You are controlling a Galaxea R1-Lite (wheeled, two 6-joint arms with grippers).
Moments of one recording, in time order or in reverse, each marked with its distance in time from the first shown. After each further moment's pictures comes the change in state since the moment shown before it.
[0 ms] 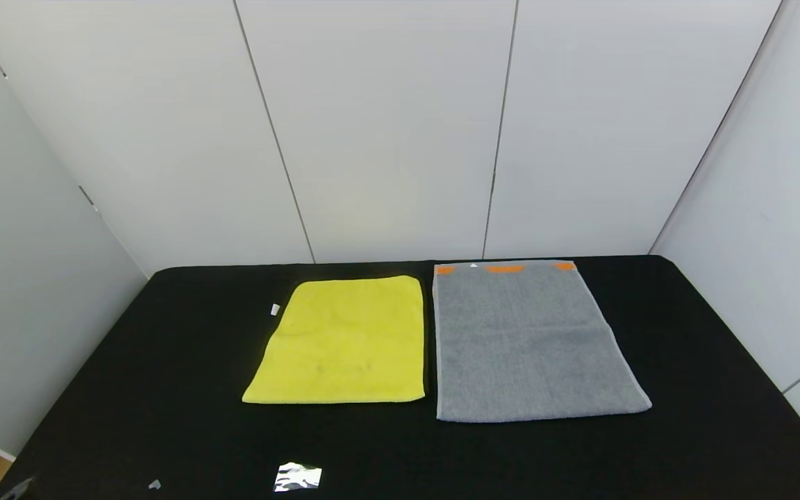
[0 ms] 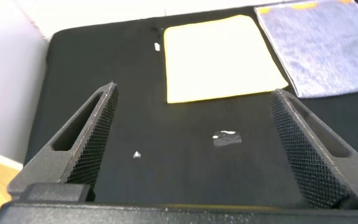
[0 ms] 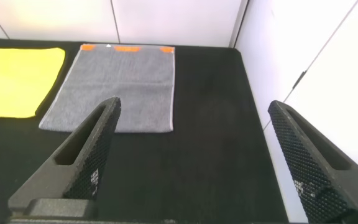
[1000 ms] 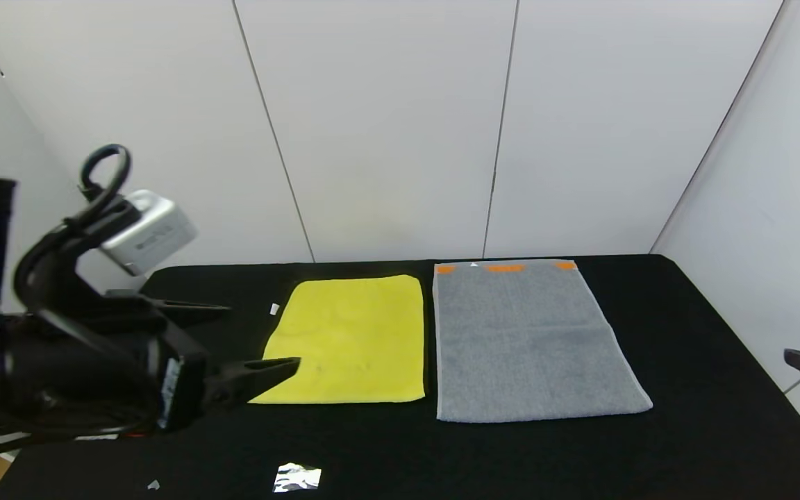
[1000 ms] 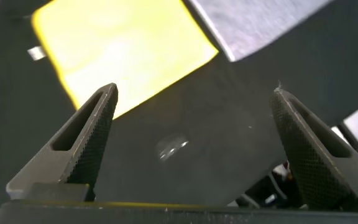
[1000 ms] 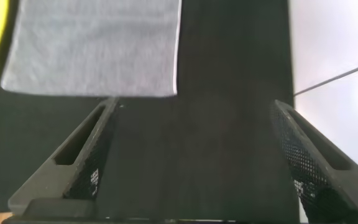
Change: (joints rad) left arm -0.457 0.798 -0.520 0.141 0.040 0.041; right arm 0.008 0.686 -0.205 -0.001 0.004 -0.007
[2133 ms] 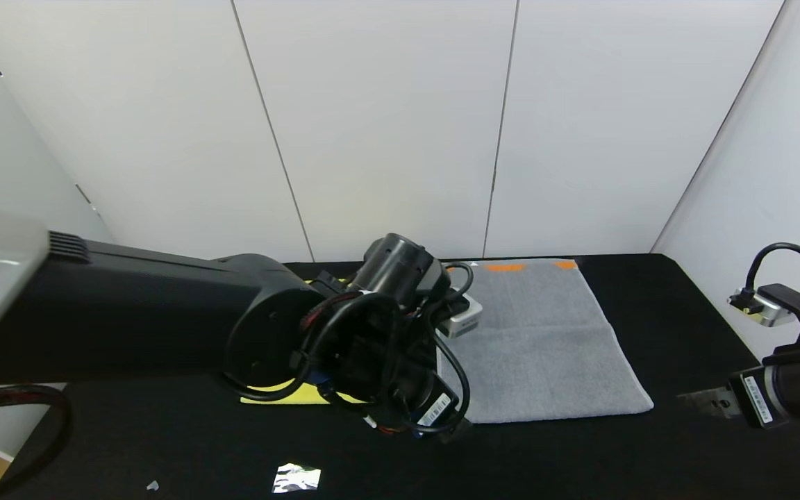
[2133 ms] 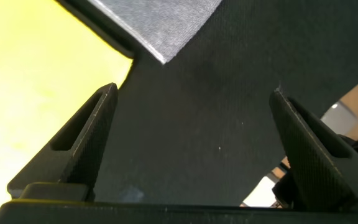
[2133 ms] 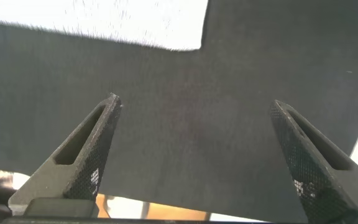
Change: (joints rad) left arm -0.288 0.665 -0.423 0.141 0.053 0.066; right arm -0.006 0.450 -0.044 0.003 0.083 -0.123
